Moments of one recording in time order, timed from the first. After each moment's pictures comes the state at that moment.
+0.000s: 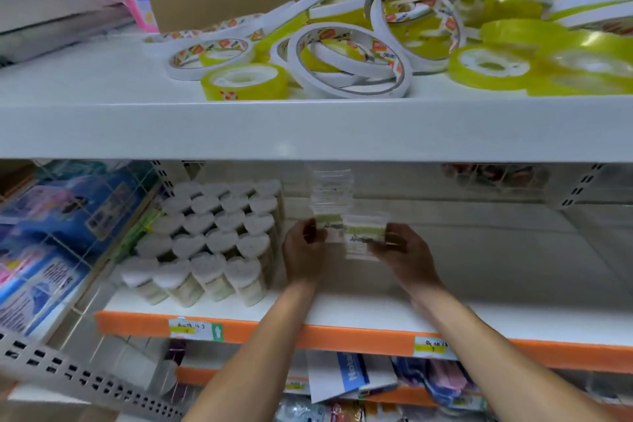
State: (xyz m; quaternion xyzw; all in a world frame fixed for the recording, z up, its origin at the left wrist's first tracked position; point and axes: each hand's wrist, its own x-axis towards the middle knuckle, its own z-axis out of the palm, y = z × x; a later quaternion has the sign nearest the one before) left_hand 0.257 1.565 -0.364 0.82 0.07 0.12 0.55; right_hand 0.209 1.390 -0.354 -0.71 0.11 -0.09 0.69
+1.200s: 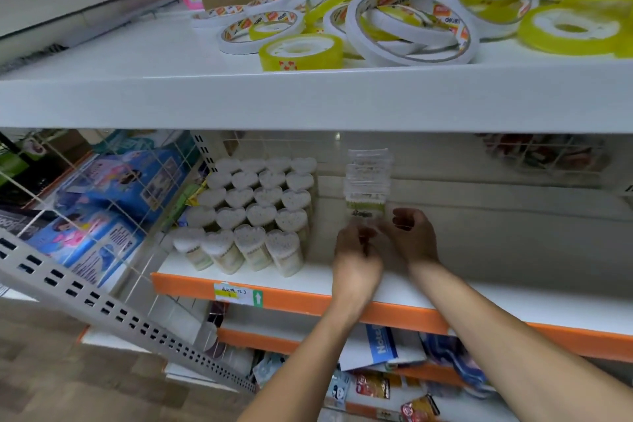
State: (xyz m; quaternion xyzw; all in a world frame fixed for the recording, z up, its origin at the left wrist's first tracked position) left_hand 0.173 1.554 -0.339 0.83 -0.01 0.10 0.54; right_hand 0.227 1.439 -0.363 -0.75 0.20 -0.08 0.63
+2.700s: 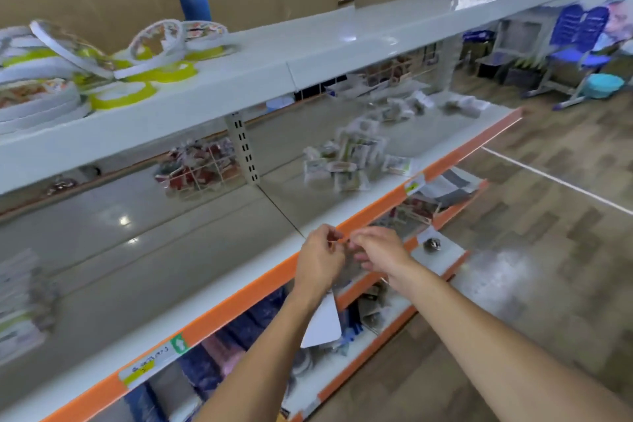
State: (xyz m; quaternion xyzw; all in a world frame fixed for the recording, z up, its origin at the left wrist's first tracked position) left_hand 0.002 1.131 -0.313 0.82 -0.33 -0.16 0.44; right_hand -0.080 1.027 -0.320 -0.62 0.42 -0.15 0.65
